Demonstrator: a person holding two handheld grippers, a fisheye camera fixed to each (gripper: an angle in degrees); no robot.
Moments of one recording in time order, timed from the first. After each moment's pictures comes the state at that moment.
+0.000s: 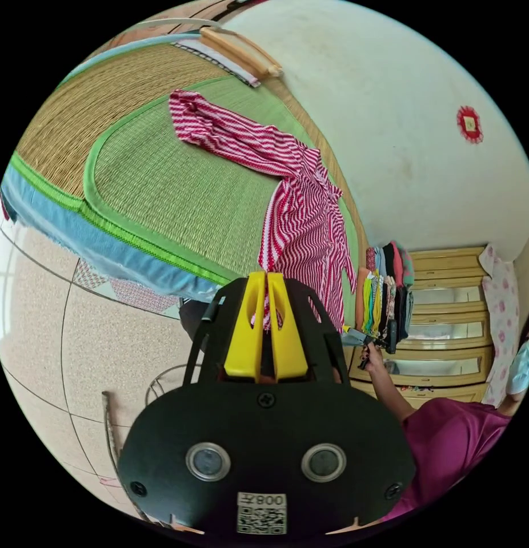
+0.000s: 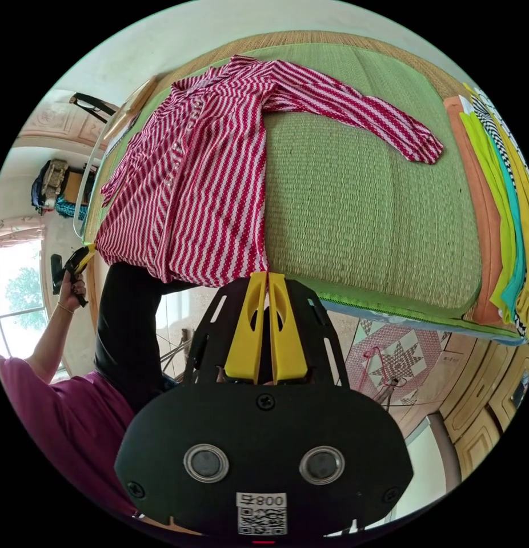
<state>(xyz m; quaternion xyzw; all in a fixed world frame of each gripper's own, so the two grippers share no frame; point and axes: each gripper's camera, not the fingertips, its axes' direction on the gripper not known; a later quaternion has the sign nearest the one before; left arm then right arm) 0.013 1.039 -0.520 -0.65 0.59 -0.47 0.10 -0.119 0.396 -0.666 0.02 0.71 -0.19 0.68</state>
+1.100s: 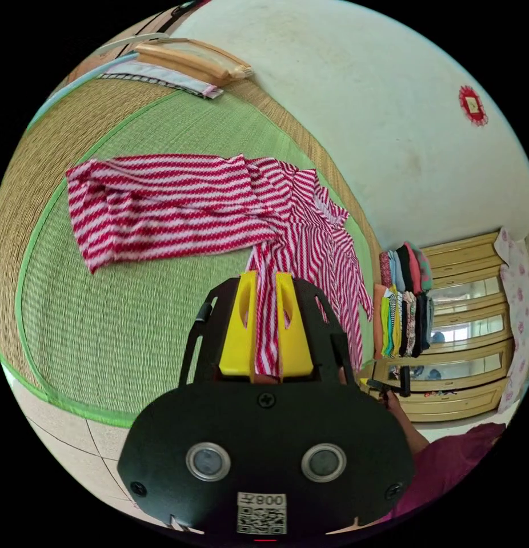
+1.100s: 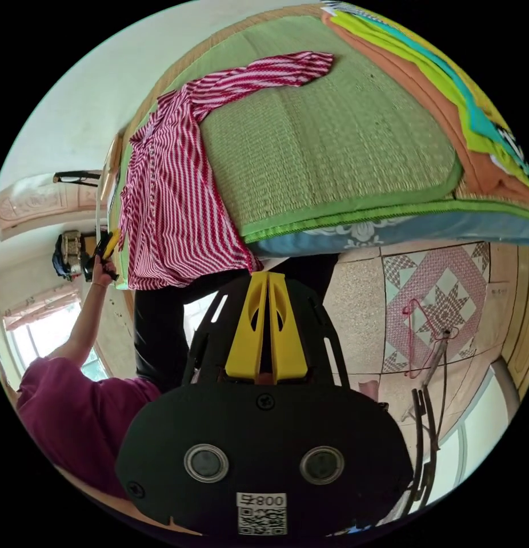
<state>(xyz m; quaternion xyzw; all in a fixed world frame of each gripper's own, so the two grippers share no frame) 0.203 1.019 -0.499 -0.64 0.62 -0.42 0.18 -0.056 0.469 -0.821 0.11 0.61 -0.09 0.78</state>
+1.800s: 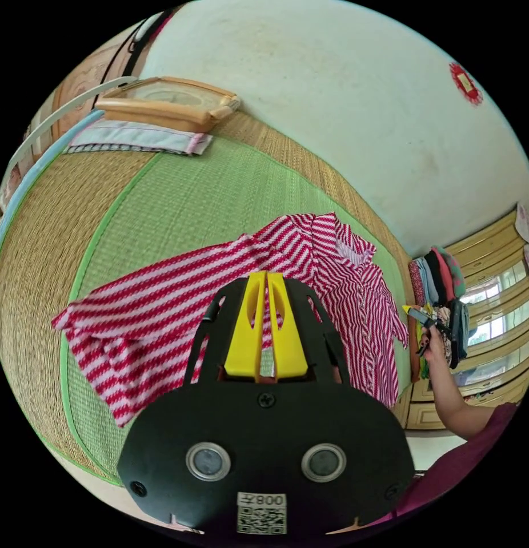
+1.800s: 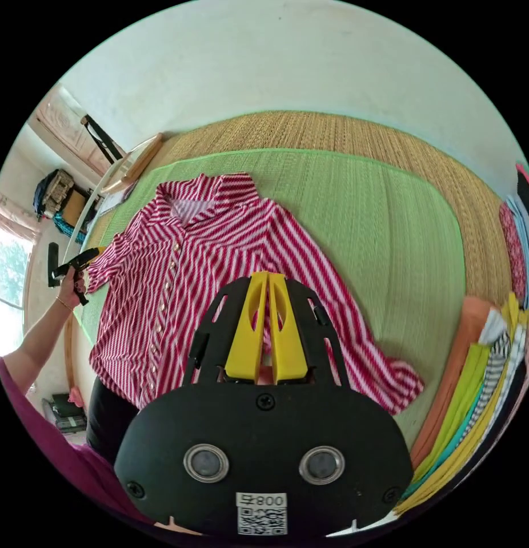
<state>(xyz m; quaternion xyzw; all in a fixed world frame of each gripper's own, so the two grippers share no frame) 0.369 0.980 -0.482 -0.61 0.63 -0.39 0.28 -0.183 0.202 -0.581 0.08 0.70 -0.34 0.62</state>
